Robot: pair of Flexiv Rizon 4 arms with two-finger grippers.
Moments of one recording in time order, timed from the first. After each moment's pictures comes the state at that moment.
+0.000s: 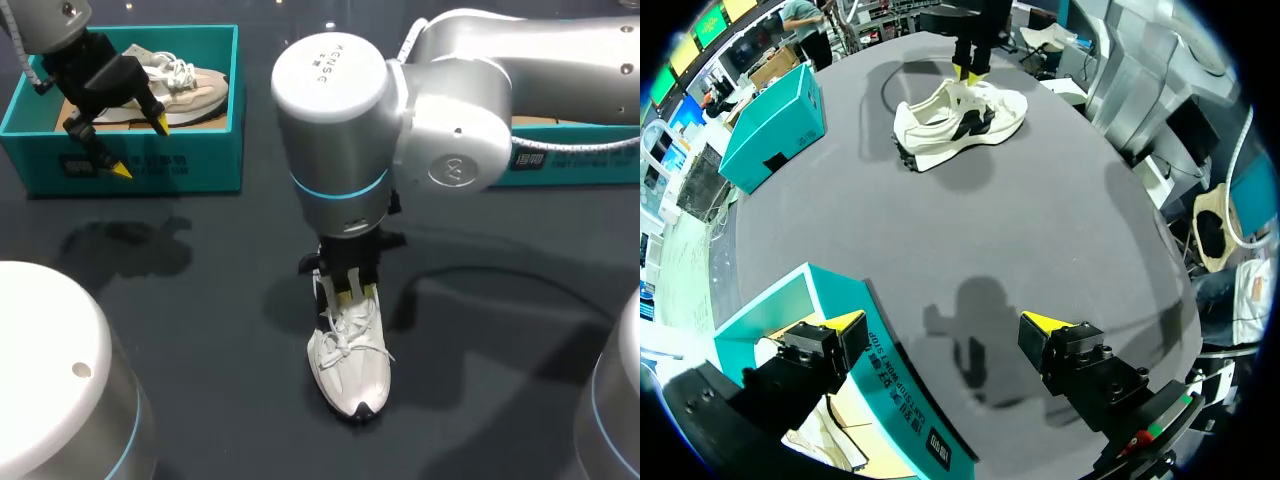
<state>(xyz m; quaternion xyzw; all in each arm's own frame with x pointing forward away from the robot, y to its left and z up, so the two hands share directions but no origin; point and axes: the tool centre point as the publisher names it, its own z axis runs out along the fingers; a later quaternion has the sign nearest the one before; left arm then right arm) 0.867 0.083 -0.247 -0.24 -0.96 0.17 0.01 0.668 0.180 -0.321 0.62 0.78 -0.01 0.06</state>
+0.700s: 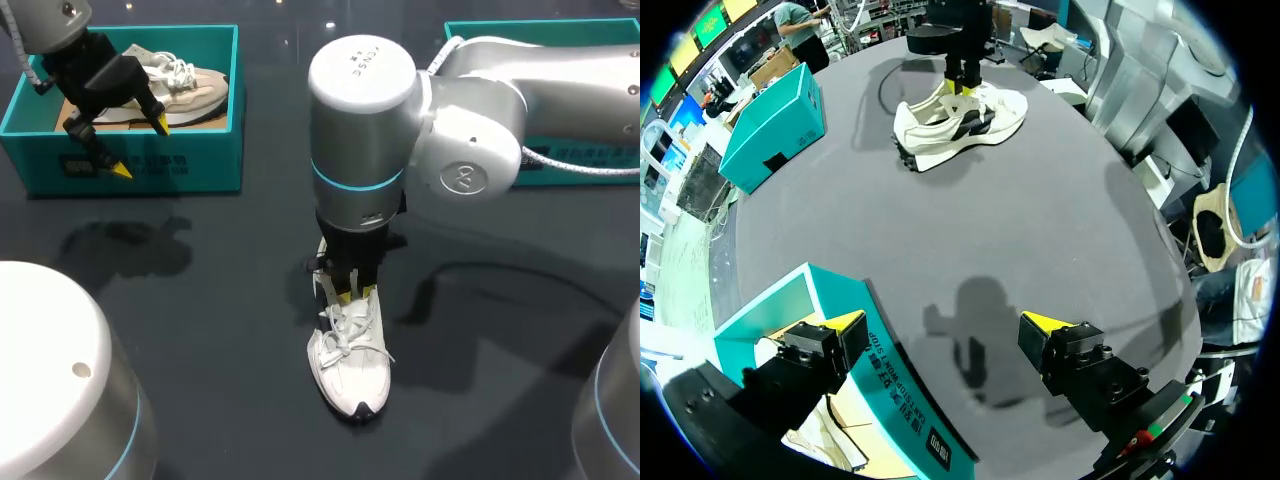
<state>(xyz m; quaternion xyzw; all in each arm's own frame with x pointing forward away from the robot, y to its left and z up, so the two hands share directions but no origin) 0.867 0.083 -0.247 -0.24 -0.96 0.17 0.01 0.673 0.179 -0.341 0.60 0.80 -0.01 0.01</state>
